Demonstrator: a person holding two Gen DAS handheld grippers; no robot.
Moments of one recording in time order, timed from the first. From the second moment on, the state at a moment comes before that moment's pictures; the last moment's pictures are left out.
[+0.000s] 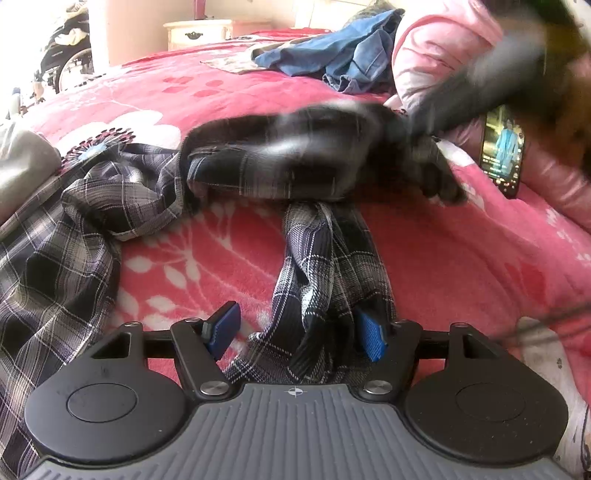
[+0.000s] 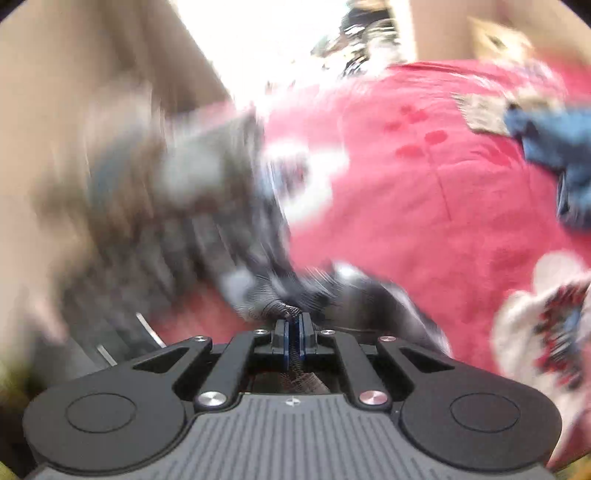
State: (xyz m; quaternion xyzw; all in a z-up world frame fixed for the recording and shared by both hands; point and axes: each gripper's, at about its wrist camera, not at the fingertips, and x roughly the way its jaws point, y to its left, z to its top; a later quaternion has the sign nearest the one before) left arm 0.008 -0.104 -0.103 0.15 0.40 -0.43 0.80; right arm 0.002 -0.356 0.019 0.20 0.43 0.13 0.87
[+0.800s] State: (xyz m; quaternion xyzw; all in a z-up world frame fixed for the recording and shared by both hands) left arm 0.021 -0.108 -0.105 0.11 0.42 -0.44 0.78; right arm 0.116 -0.384 0.034 0.01 0.36 -0.01 0.93
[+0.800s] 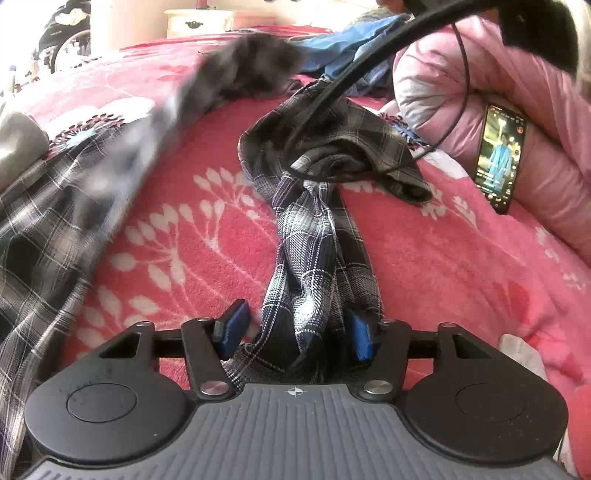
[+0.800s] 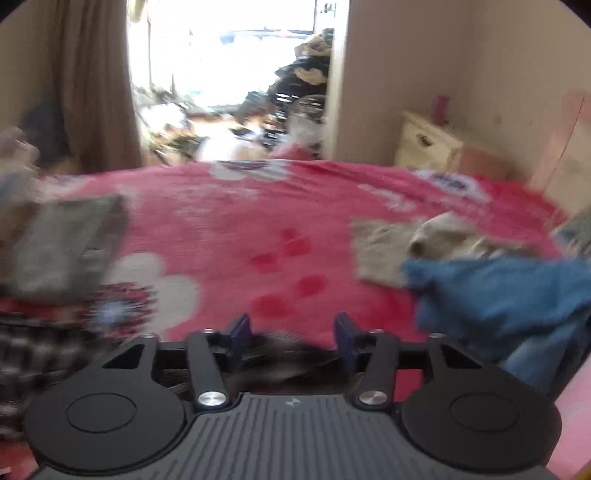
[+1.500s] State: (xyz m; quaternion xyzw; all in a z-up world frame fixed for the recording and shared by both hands) left arm 0.029 -0.085 -0.095 -0.01 0.44 -0.51 0.73; right arm -0.034 -0.390 -0.009 0.20 0.47 -0.06 0.86
